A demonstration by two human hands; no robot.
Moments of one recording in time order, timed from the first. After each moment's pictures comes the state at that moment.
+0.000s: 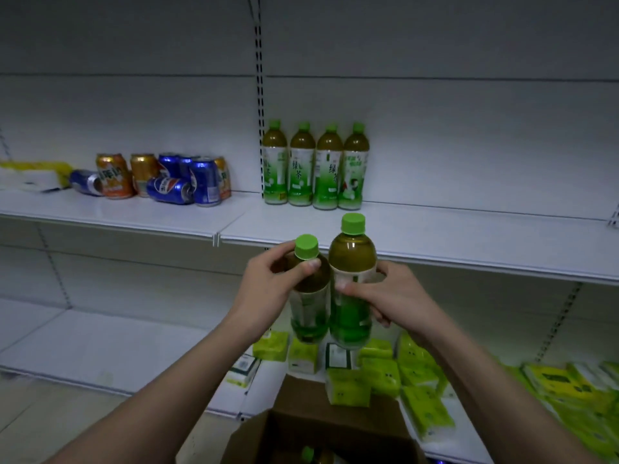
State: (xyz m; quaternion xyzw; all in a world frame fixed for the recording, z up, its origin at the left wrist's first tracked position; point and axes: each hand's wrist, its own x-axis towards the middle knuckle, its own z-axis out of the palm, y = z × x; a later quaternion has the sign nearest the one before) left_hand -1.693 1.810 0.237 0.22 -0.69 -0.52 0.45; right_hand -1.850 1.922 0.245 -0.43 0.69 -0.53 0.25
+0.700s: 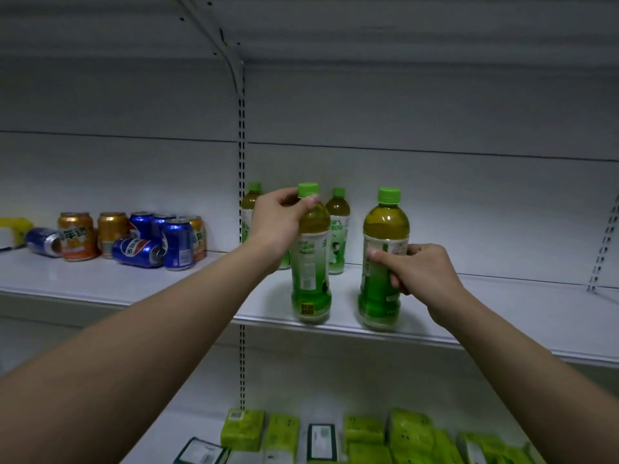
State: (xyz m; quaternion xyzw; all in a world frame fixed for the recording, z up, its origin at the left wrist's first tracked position) left_hand -1.785 1.747 0.386 0.22 -0.67 -0.49 0.50; right_hand -1.931 1.884 0.346 -0.37 0.70 -0.60 0.10
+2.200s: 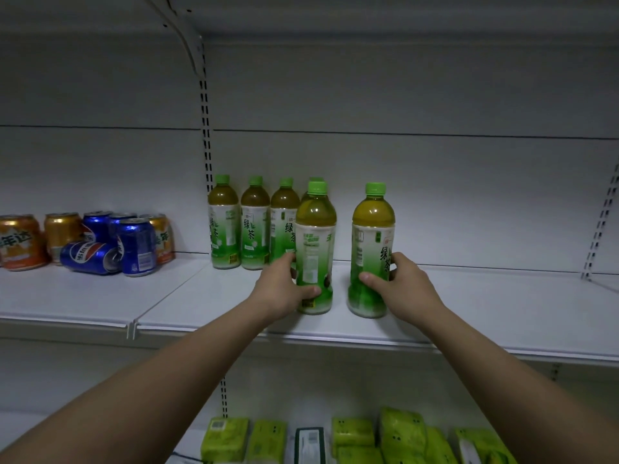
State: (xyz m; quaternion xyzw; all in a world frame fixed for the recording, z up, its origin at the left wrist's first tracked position) left_hand -1.851 1.719 0.296 0.32 -0.84 -0.32 0.31; right_hand -2.004 1.848 0.293 -0.38 0.81 -0.44 0.01
